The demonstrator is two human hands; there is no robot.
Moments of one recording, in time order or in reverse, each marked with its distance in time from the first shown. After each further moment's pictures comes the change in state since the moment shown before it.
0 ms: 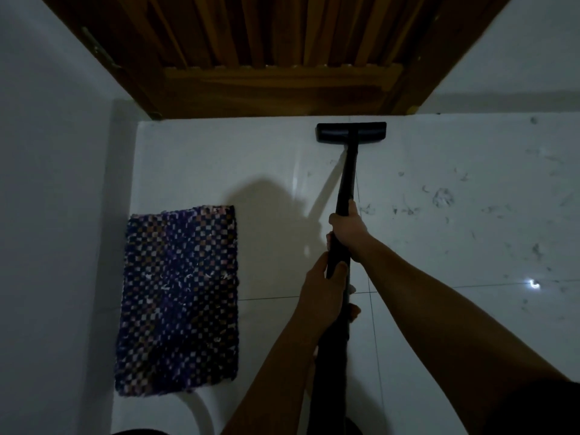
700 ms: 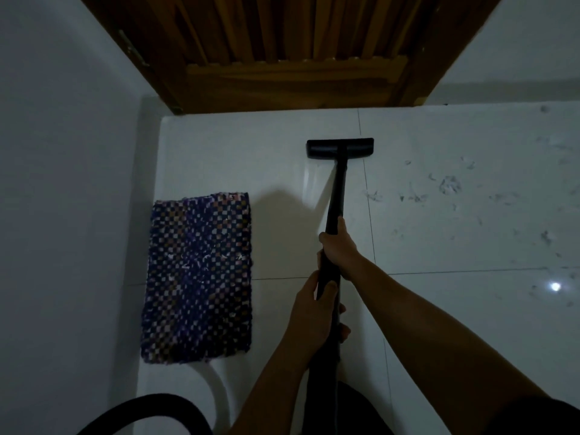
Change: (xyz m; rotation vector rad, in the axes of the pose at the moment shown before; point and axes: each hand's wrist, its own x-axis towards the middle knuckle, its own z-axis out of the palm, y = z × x) left_hand -0.077 -0.053 -0.016 0.044 0.075 0.010; right_hand -0.083 0.052 0.013 -0.003 -0.126 0.047
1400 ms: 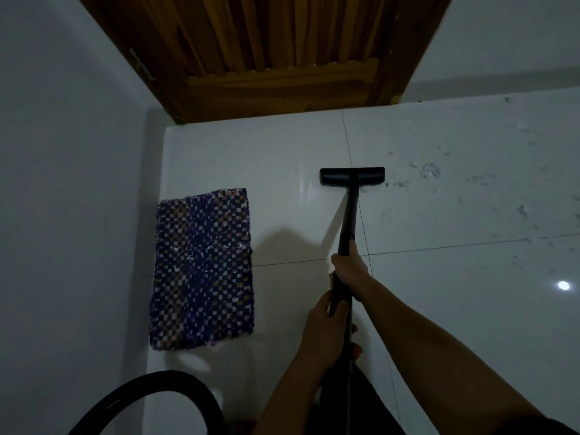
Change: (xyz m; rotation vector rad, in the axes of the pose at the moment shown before) left_hand -0.089 -0.087 0.021 0.142 -0.093 0.015; right_hand -0.082 0.104 -0.028 -0.009 0.100 0.016
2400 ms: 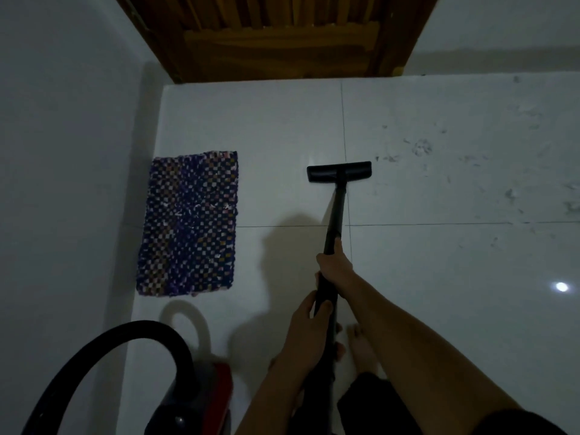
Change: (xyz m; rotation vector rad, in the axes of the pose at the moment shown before) left_hand -0.039 -0.076 0.081 -0.162 0.092 -0.093; right_hand -0.028 0.079 -0.056 -0.105 -0.153 0.036
